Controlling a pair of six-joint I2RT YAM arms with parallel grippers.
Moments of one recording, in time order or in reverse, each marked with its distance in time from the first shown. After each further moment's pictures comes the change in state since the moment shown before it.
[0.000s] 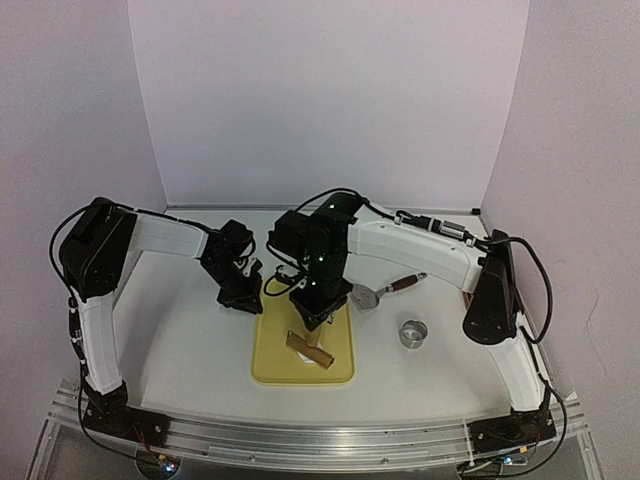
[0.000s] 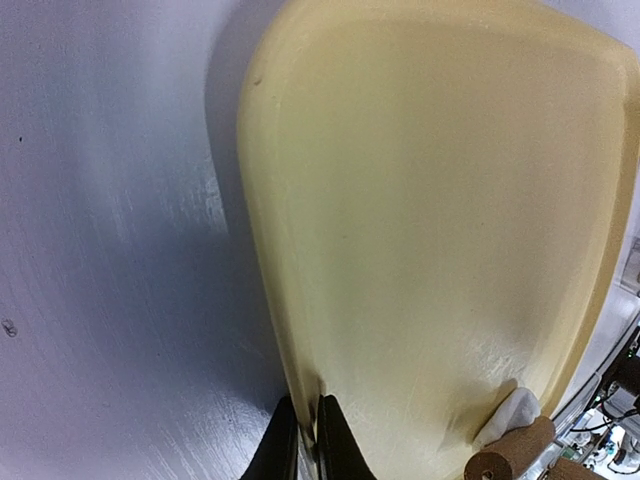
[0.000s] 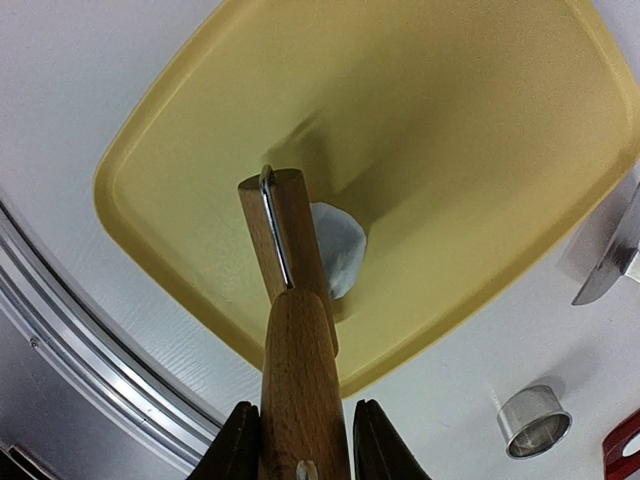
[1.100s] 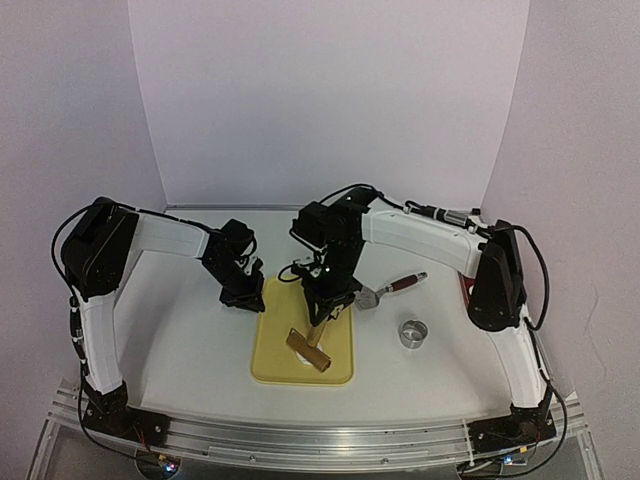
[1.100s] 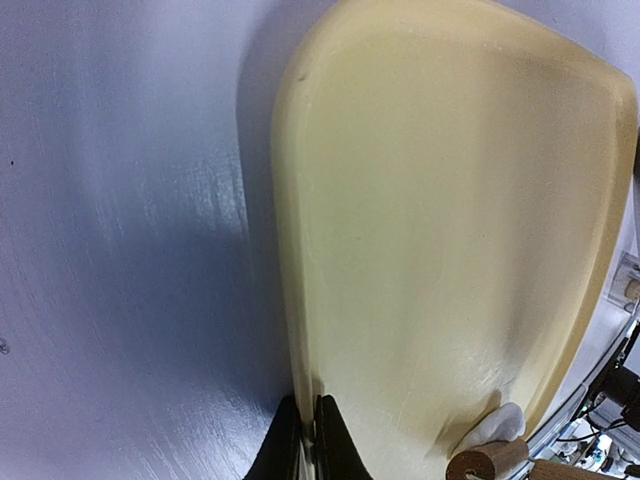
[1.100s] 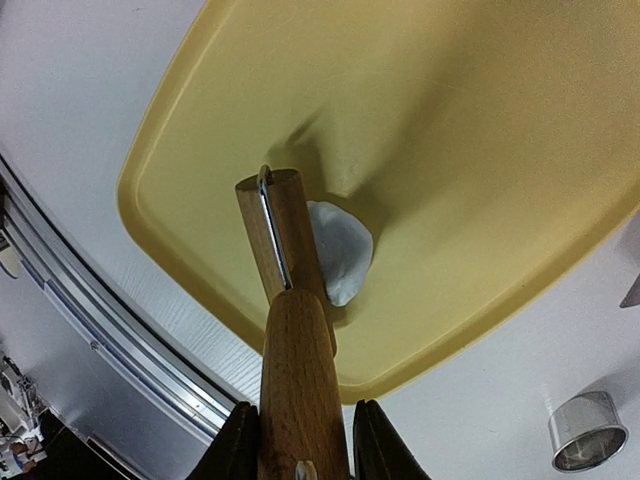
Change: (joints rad) left arm 0.000 0.011 0.007 0.026 0.014 -0.039; right arm -0.108 -0.010 -0.101 0.068 -0.220 0.053
